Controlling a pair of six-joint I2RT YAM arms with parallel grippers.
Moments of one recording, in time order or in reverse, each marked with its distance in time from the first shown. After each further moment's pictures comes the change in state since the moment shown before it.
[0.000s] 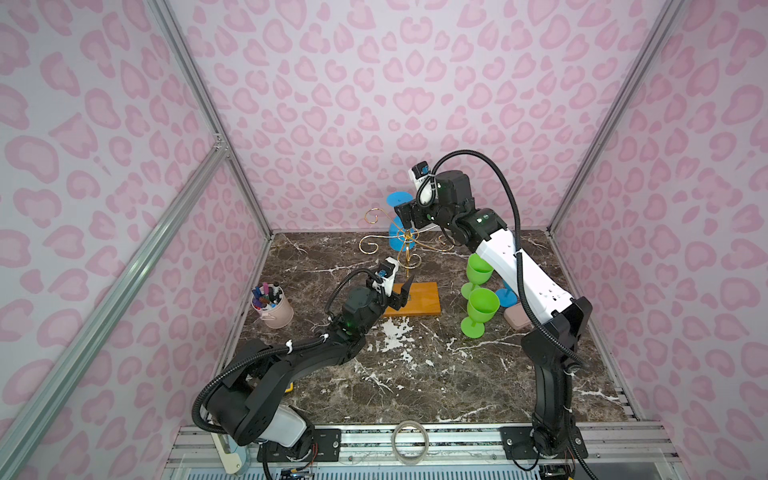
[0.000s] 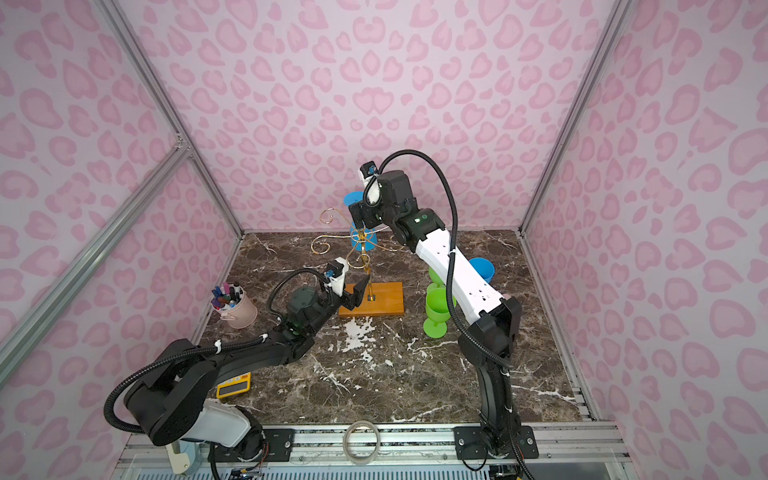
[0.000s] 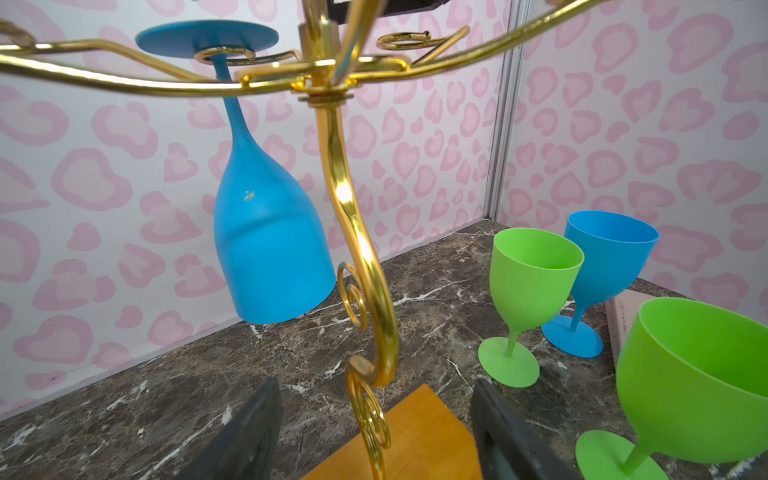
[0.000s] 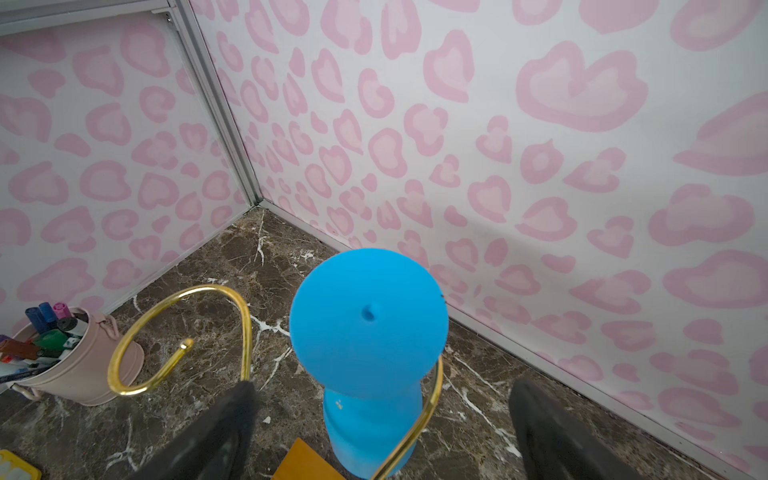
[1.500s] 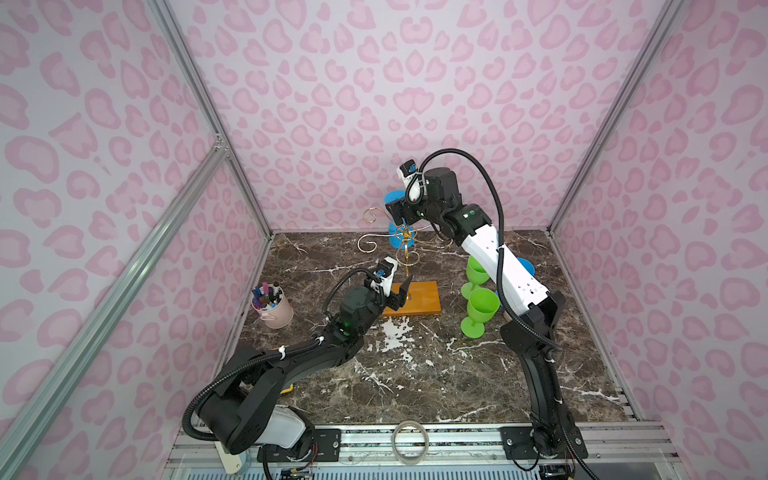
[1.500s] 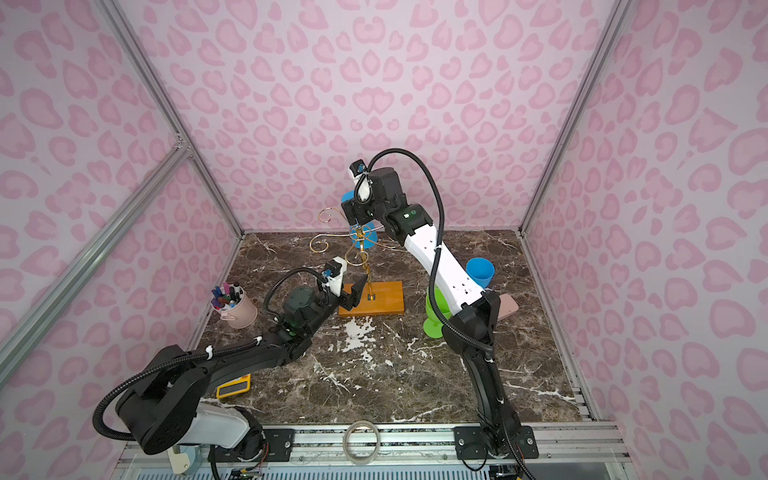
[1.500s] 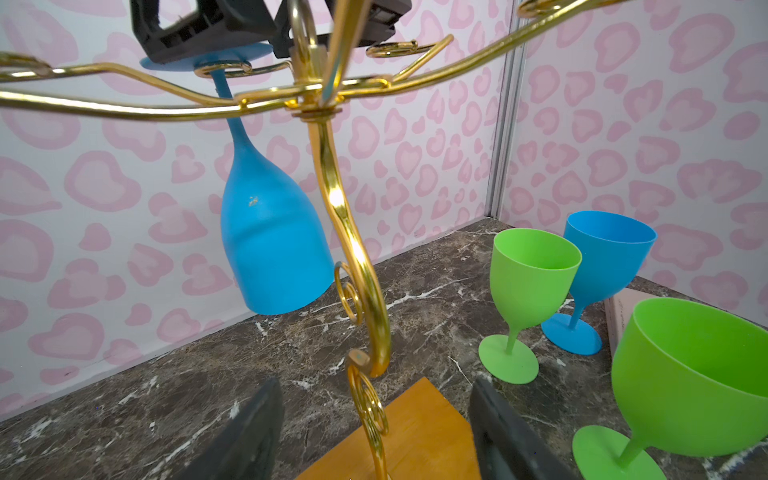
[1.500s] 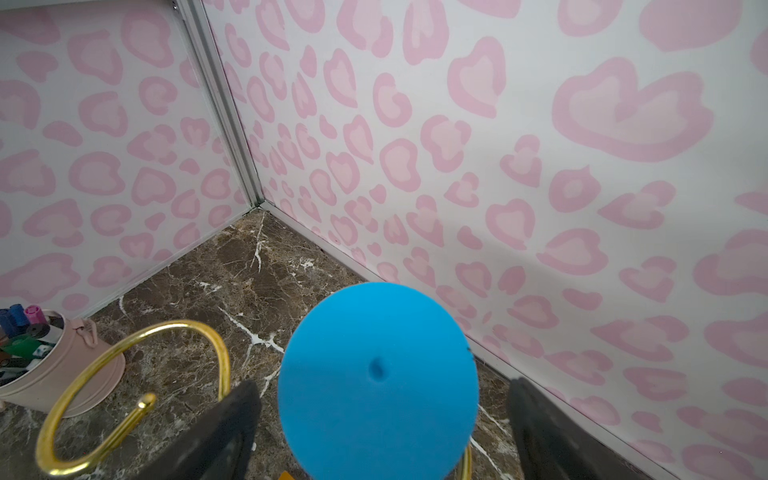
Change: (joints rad) left arm -0.001 -0.047 0.000 -0.062 -0.008 0.003; right arm 0.007 0.192 0.256 -0.058 -0.022 -0.059
